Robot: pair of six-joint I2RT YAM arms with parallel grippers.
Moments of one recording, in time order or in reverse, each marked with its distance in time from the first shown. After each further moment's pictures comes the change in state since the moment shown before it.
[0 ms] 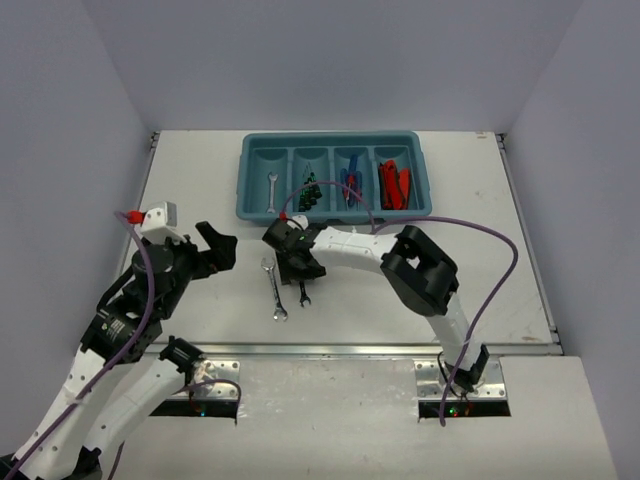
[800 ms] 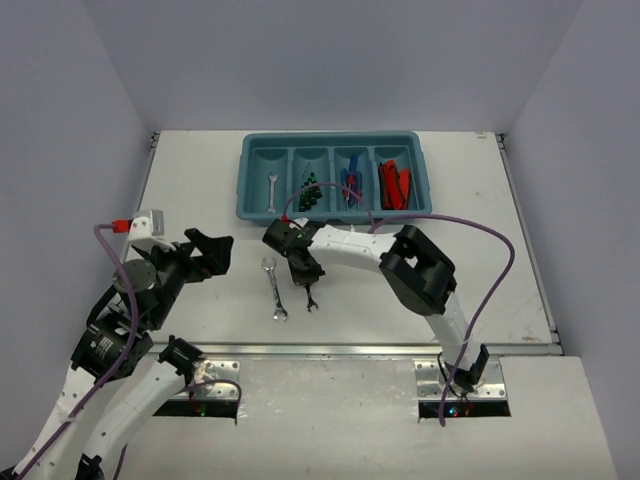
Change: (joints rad) left arm 0.000 -0.102 -0.022 0.046 0.041 0.020; right arm 0.007 0.046 0.060 -0.136 0.000 0.005
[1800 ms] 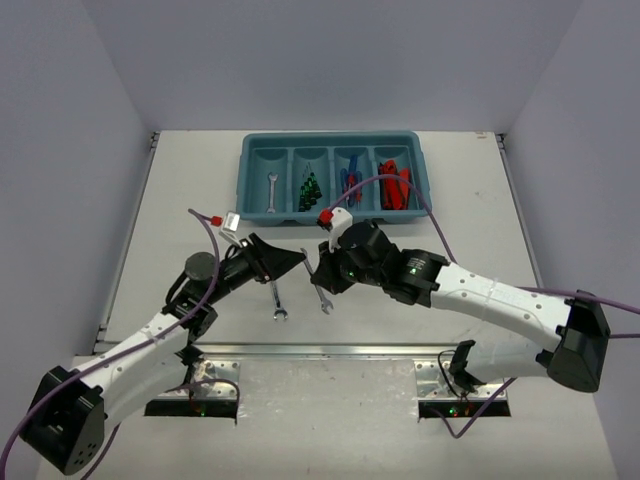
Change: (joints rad) left arm -0.021 0.402 -0.553 1.162 0.670 -0.500; right arm 0.048 -0.914 -0.610 0.431 -0.234 -0.273
